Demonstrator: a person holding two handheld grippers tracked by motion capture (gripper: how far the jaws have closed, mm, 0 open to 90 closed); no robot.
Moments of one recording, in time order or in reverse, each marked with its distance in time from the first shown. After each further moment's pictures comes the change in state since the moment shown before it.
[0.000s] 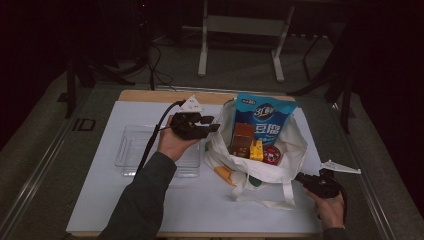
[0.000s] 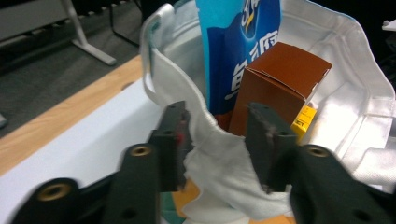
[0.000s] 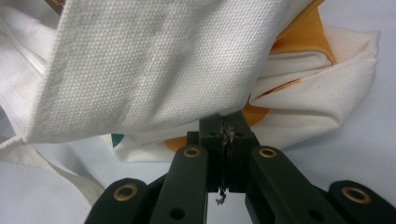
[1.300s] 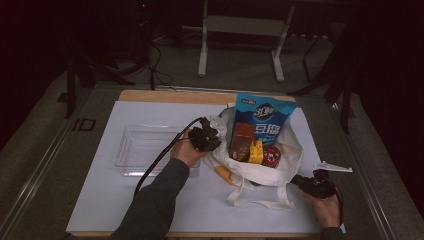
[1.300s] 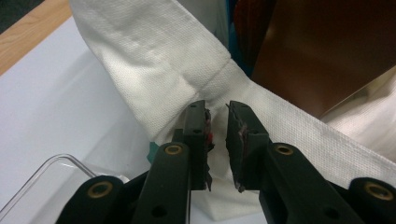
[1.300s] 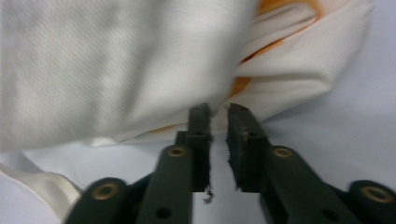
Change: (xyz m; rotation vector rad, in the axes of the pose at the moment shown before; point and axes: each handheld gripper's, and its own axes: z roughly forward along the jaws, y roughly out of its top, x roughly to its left) left arm -0.009 -0.037 0.077 0.353 0.094 0.065; right arm -0.005 -0.007 0.014 0.100 -0.092 0.025
